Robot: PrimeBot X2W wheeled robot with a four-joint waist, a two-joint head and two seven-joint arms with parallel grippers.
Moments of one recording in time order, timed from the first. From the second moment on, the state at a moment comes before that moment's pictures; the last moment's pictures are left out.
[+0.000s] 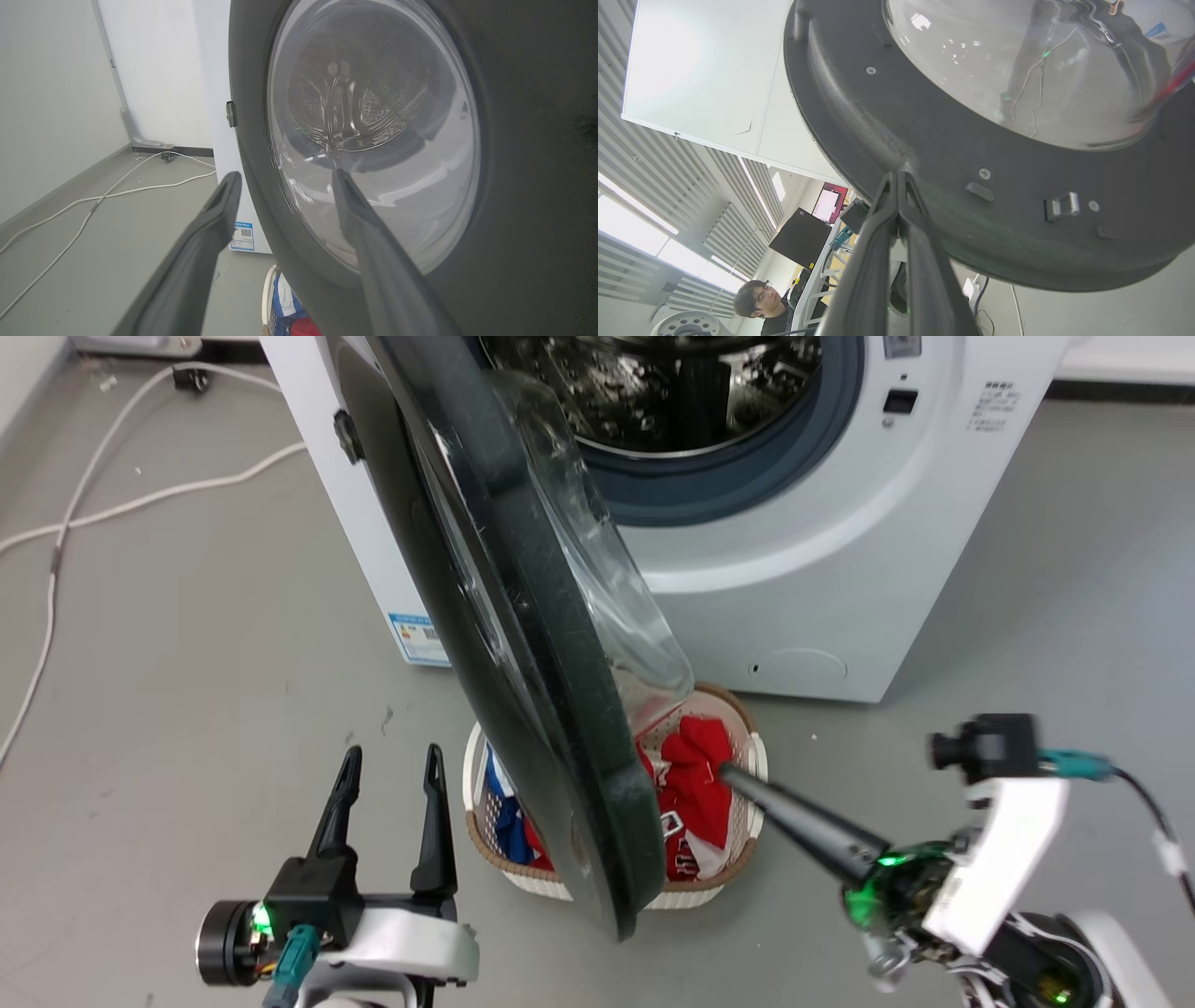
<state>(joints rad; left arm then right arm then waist) -0.04 0.05 -0.14 0.05 -0.13 0.10 -0.26 -0.16 -0.16 0.28 -0.12 1.58 0.13 0.61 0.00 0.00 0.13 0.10</state>
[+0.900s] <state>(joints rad) 0.06 0.05 -0.09 0.05 -0.10 0.08 -0.26 0.03 -0.19 -0.01 -0.17 0.32 0.13 -0.26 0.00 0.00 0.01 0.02</state>
